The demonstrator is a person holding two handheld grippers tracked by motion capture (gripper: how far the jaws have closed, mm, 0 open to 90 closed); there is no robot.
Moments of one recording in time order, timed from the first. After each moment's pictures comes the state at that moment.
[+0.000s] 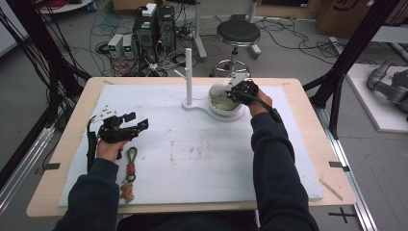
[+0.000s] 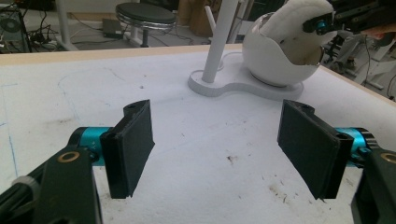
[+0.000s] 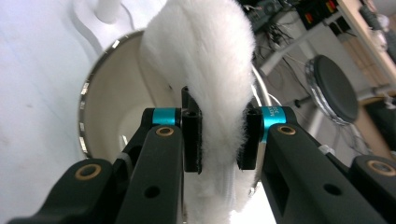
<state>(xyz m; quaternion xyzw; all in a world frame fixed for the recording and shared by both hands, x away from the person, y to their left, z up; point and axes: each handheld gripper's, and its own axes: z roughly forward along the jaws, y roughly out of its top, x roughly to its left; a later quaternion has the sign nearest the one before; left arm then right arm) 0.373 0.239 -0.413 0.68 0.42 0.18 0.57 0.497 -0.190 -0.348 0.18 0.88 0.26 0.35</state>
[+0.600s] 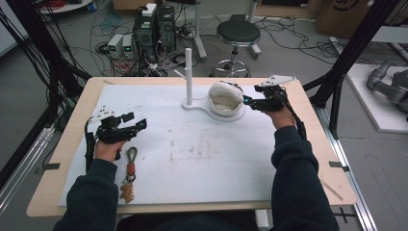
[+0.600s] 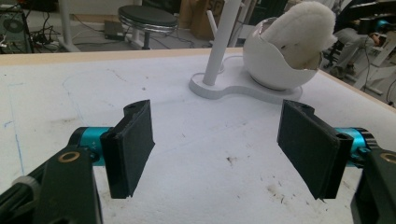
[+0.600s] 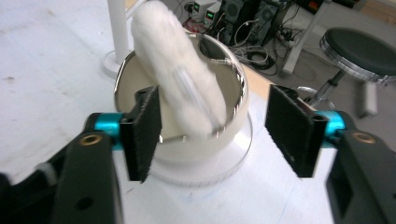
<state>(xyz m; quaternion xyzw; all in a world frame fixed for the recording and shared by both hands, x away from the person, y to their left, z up) 0.369 0.243 -0.411 0.67 0.43 0.18 0.58 0.453 -0.272 -0.336 0.33 0.81 0.42 0.27</state>
